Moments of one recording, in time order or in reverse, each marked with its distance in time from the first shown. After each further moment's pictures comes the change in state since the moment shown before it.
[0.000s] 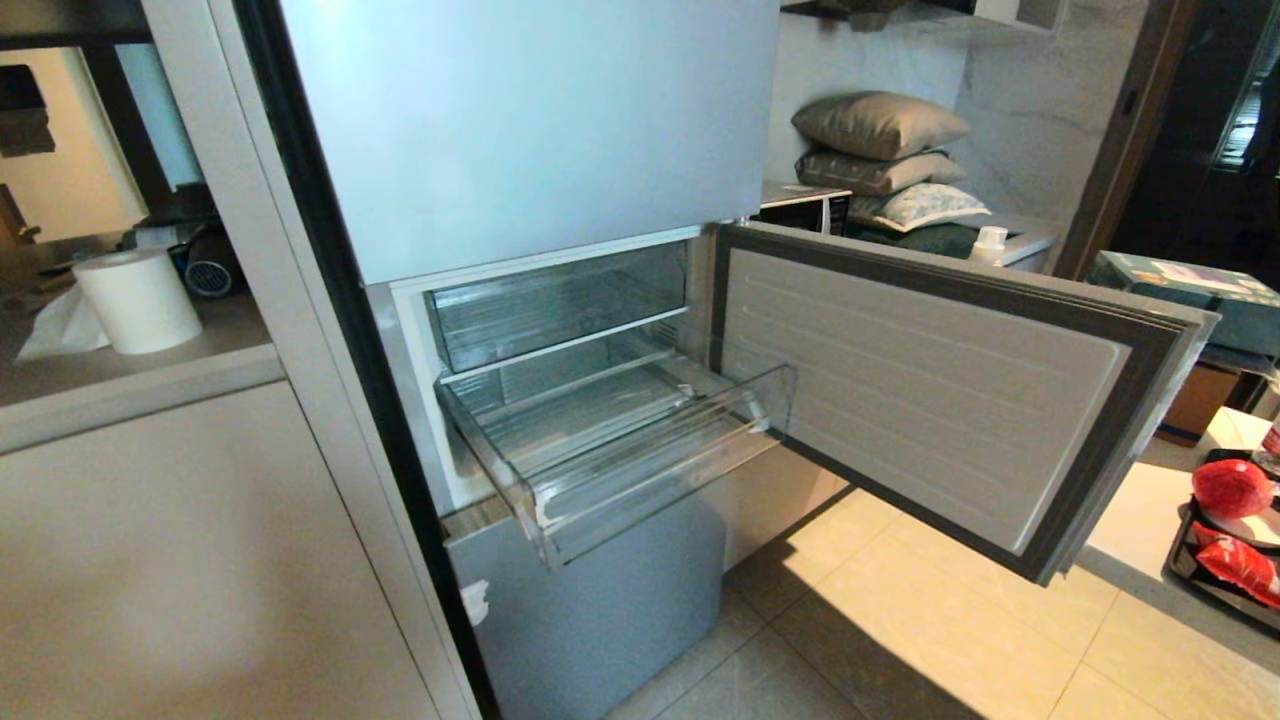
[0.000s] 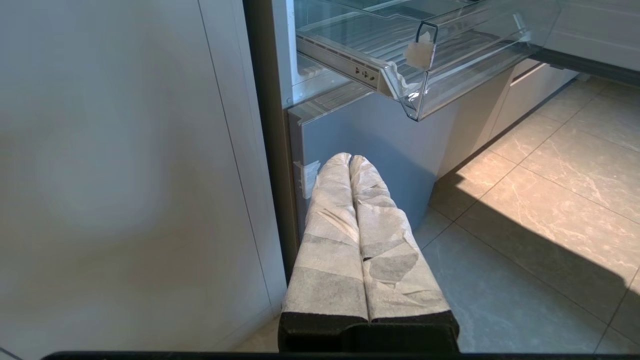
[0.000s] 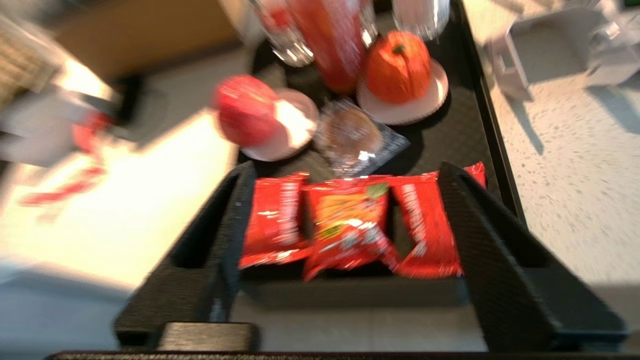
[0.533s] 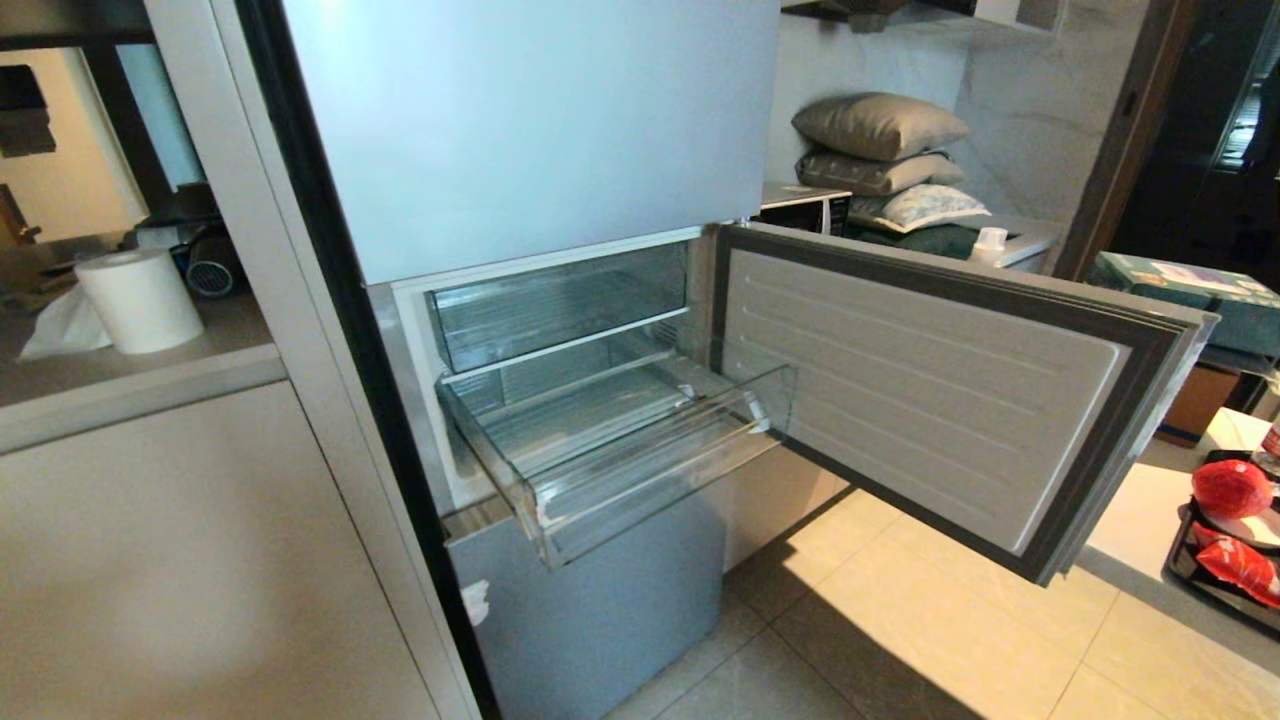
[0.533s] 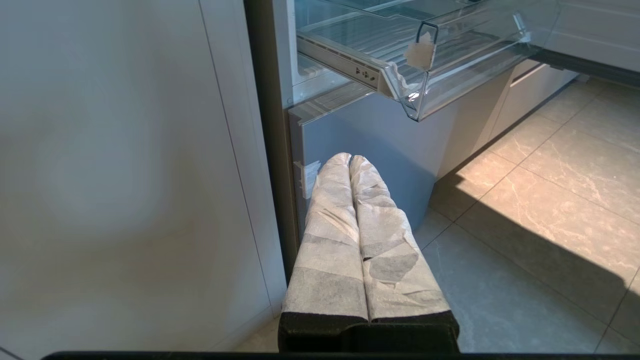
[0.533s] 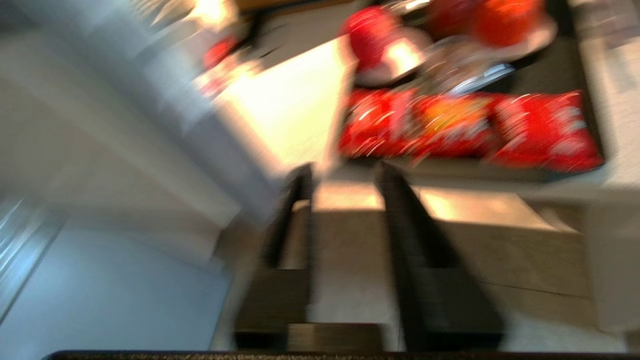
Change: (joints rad) left arm 0.000 0.000 0.000 0.000 0.000 0.000; right arm 0.279 -0.561 0.243 0.271 -0.101 0.066
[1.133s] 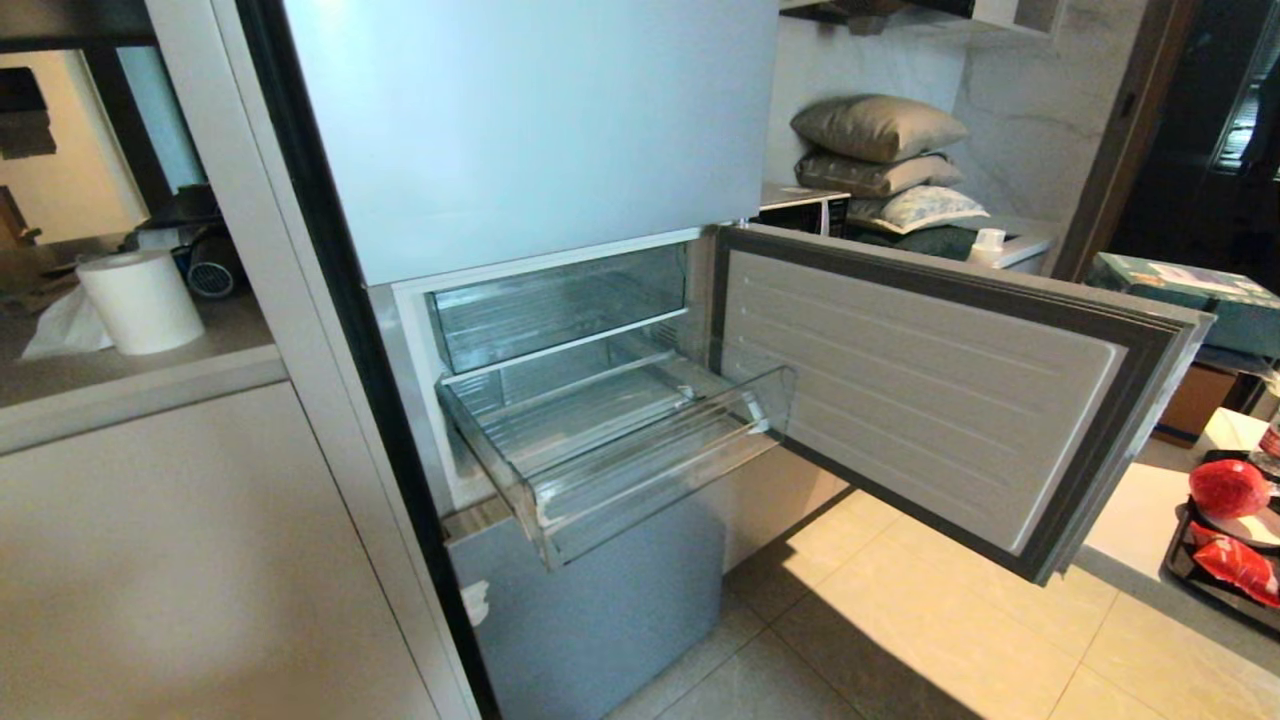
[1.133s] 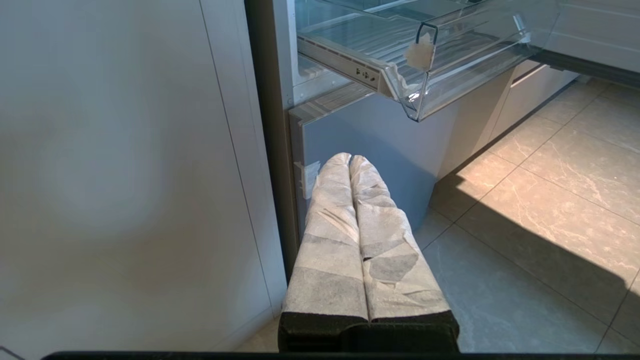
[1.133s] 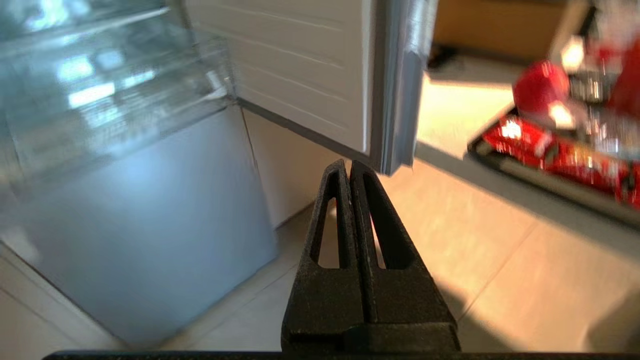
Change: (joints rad) left arm 0.000 0.000 0.000 0.000 0.000 0.000; right arm 0.679 -0.960 0.216 0.469 -0.150 -0.164
